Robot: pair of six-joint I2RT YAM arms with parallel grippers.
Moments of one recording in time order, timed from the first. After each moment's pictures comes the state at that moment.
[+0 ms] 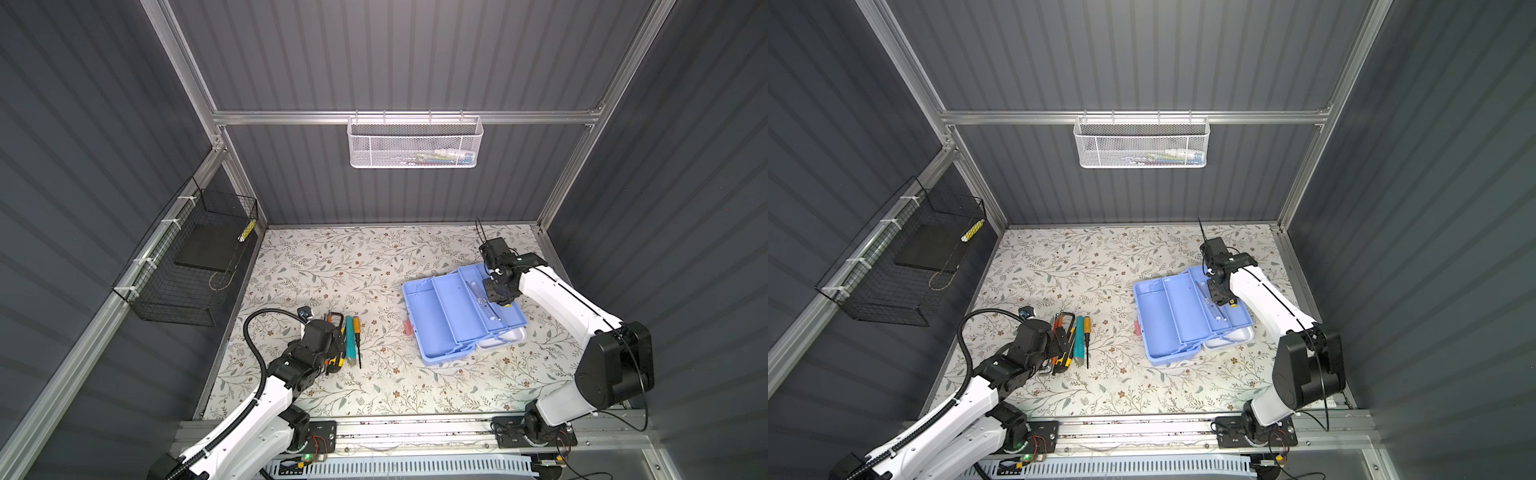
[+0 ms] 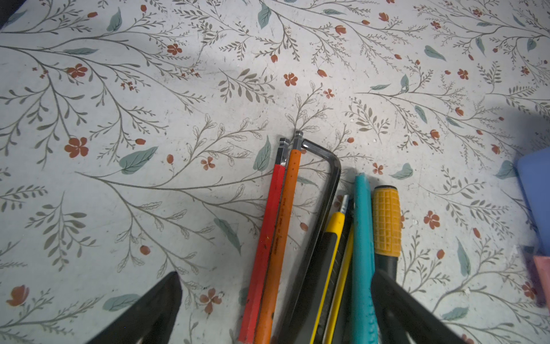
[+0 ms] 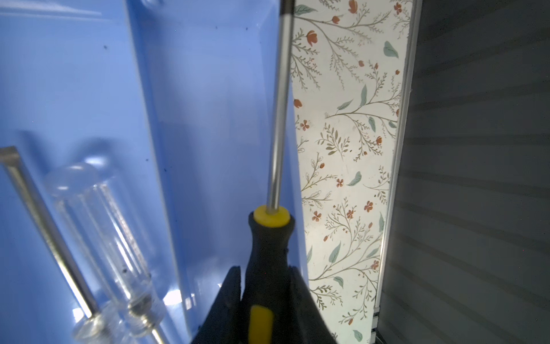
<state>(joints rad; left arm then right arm) -0.50 0.79 0.39 -0.45 -0.40 -0.61 0.31 1.55 1.26 -0.97 0.41 0.08</state>
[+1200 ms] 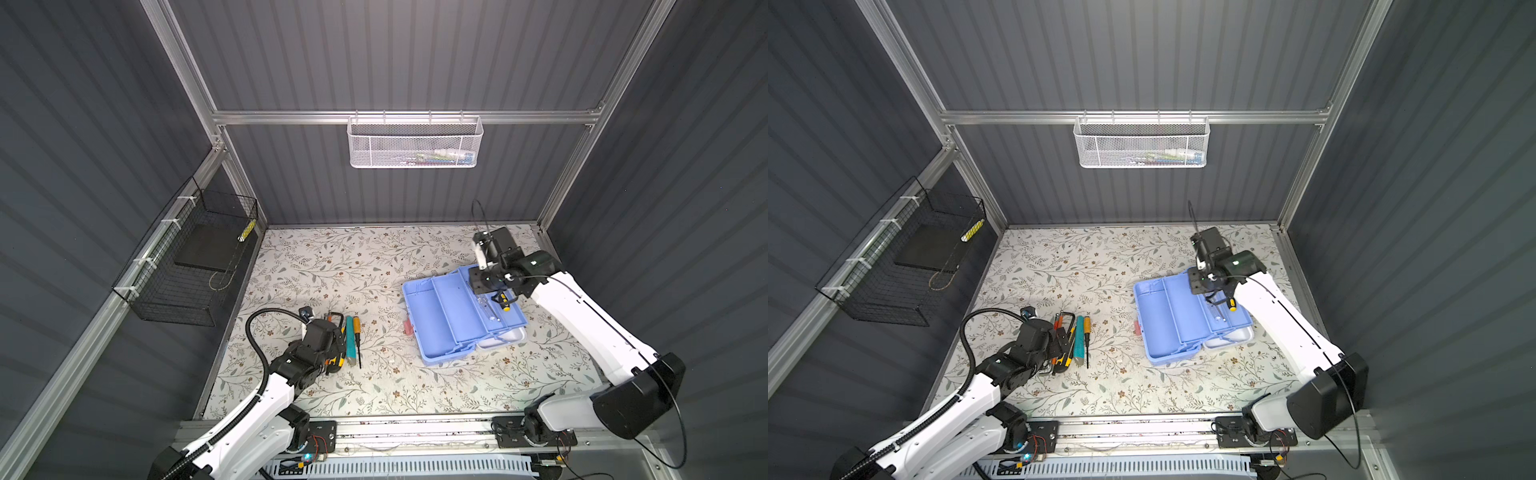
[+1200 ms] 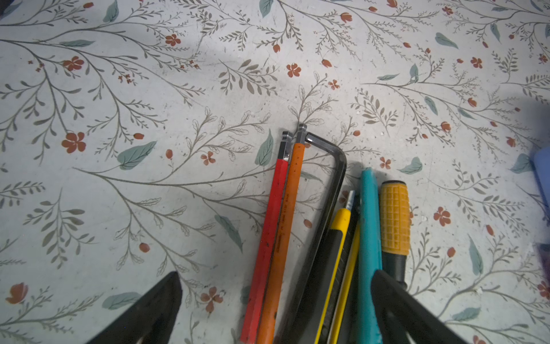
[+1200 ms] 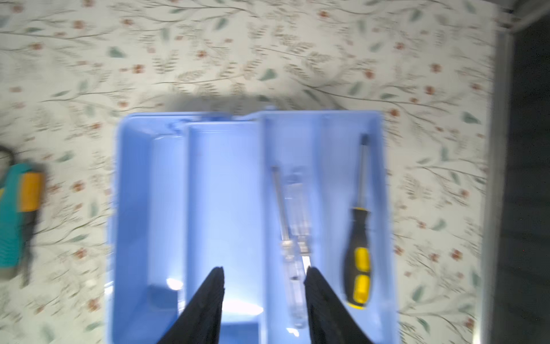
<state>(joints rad) -0.50 0.82 0.39 -0.44 -0.40 -0.61 0.55 1.40 1.40 -0.97 0.12 0.23</state>
